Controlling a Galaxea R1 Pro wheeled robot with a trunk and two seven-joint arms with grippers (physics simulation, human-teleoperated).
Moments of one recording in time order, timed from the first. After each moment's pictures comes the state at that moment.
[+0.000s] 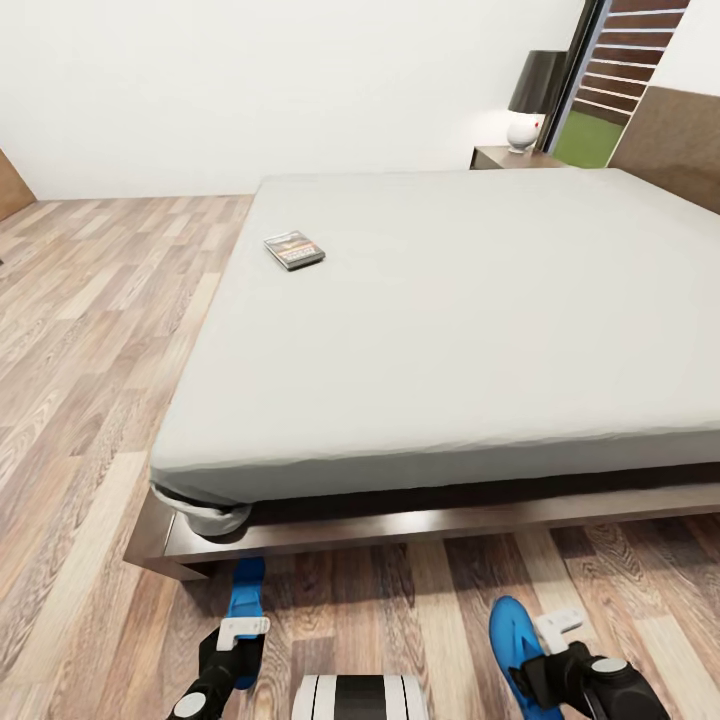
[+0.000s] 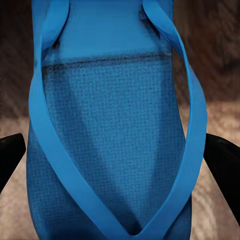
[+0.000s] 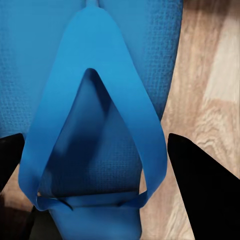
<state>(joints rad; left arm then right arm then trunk) -0.41 0.03 -0.33 -0.34 0.30 -0.28 0.10 -0.03 -0.13 -0.06 -1.46 0.33 0.81 0.38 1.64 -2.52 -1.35</state>
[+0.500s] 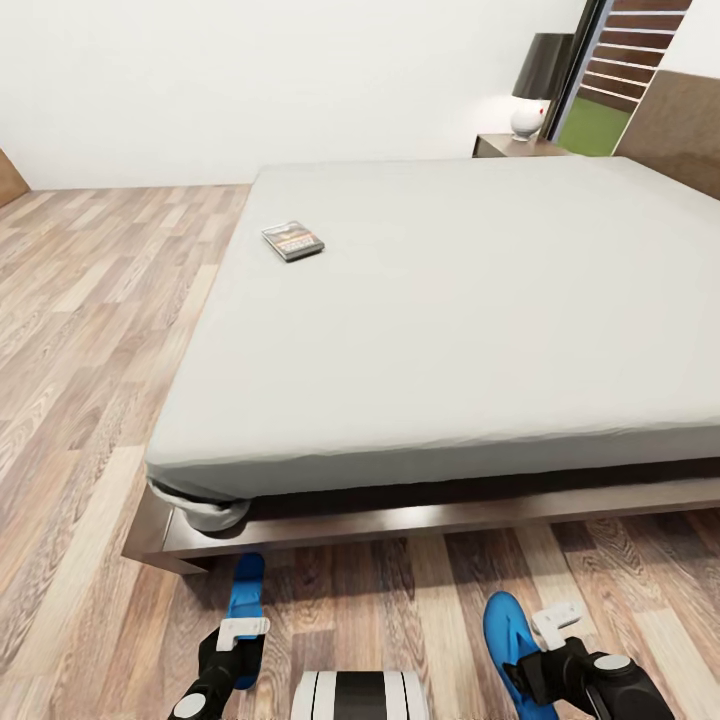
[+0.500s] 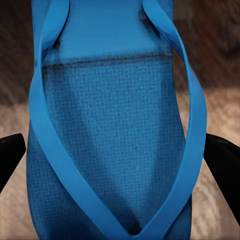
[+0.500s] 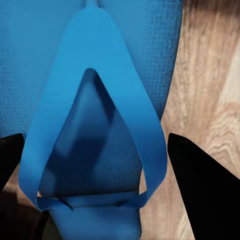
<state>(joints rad) -0.41 0.03 -0.33 -0.34 0.30 -0.29 0.10 -0.03 -0.14 -0.06 -1.49 0.33 0.81 0.43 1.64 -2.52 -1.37</state>
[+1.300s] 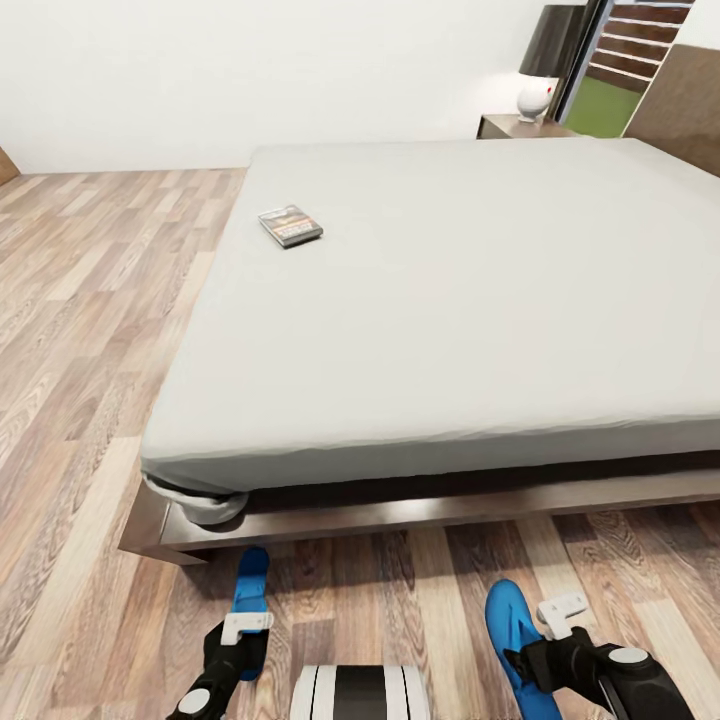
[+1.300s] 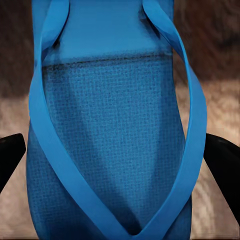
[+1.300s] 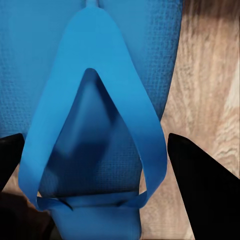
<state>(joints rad) -0.42 0.02 -0.33 -0.34 0.29 -0.30 0.10 -0.03 -0.13 -0.11 -1.54 0.33 0.81 0.51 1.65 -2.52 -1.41</state>
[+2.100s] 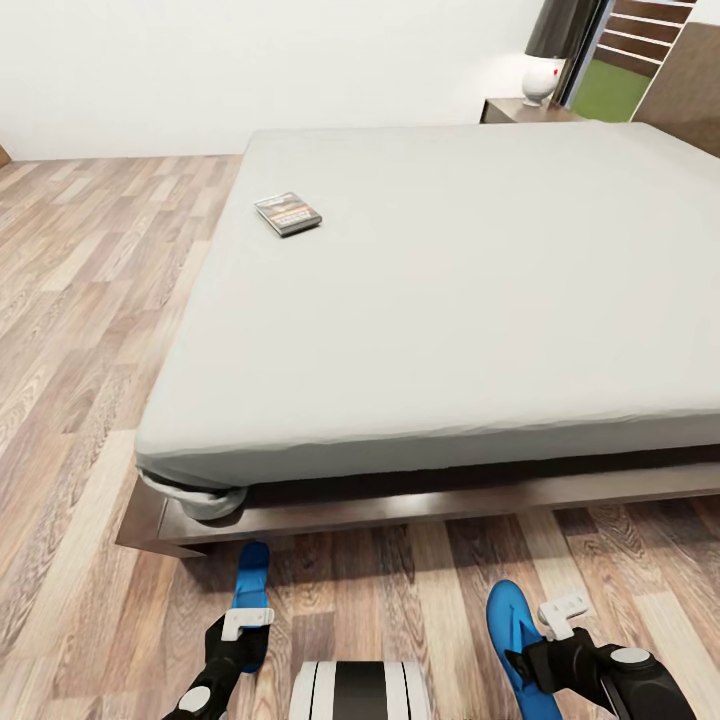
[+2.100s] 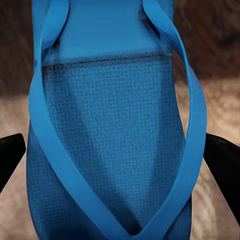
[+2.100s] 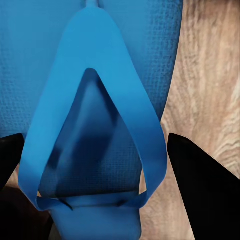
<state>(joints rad) -0.42 0.02 -0.34 -0.34 0.29 -0.34 0.10 -0.03 -0.13 -0.12 -1.54 0.34 0.81 0.52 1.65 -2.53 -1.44</state>
